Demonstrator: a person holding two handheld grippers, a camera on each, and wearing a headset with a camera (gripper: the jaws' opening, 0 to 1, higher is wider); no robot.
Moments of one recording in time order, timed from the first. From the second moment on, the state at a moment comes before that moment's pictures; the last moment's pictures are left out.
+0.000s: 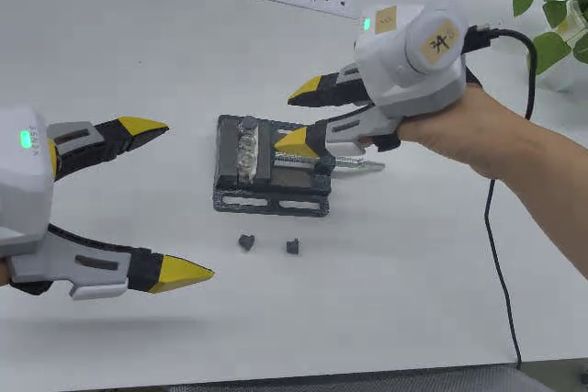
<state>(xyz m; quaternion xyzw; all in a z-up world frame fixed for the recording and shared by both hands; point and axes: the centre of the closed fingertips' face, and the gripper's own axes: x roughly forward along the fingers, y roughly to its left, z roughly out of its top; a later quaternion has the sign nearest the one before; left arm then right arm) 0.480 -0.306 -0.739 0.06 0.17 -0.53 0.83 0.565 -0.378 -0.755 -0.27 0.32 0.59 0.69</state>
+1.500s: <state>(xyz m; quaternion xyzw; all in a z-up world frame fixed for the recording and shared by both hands) 0.471 -0.342 -0.799 0.30 0.23 -0.62 0.69 0.470 -0.477 -0.777 -0.14 0.27 0.55 0.78</state>
